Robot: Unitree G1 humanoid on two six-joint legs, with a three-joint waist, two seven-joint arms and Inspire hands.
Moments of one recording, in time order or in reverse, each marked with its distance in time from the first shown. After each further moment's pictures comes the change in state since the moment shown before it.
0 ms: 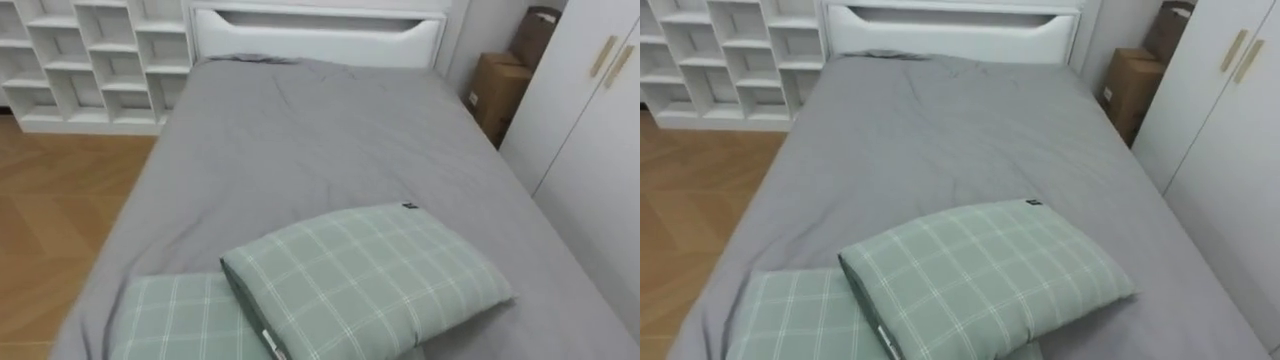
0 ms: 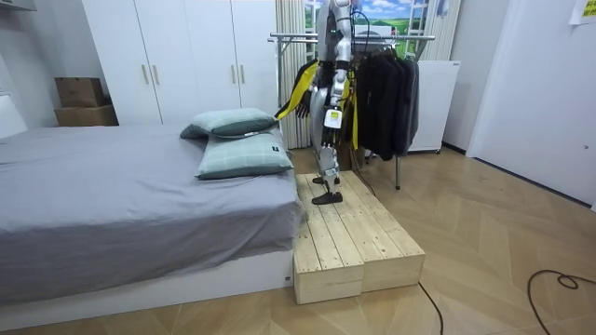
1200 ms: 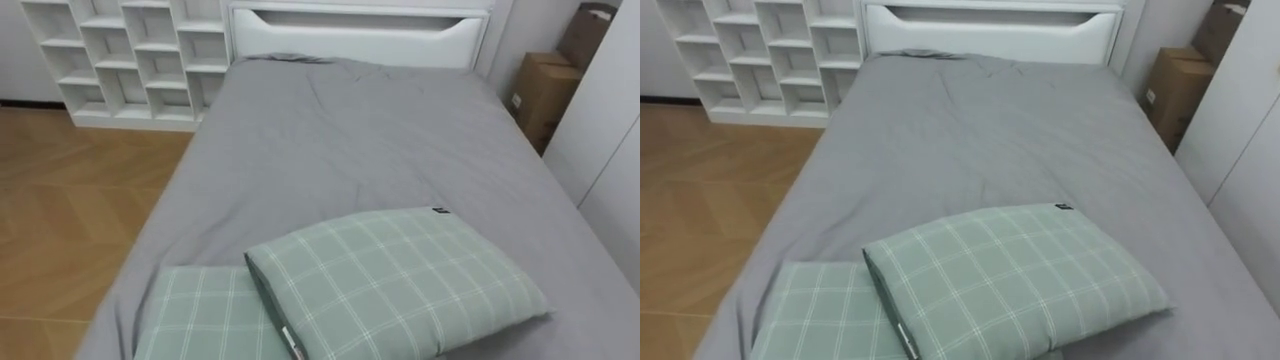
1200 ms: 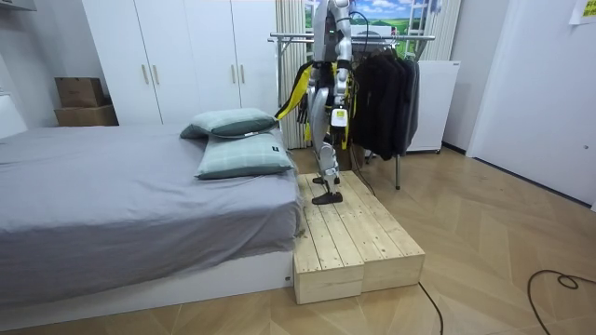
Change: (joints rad) left arm 0.035 -0.037 -0.021 -0.021 0.010 0.096 -0.050; right arm -0.053 -0.006 0.015 0.135 0.252 0.103 0.195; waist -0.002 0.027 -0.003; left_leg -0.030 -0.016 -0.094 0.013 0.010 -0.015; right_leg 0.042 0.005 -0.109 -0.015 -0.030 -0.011
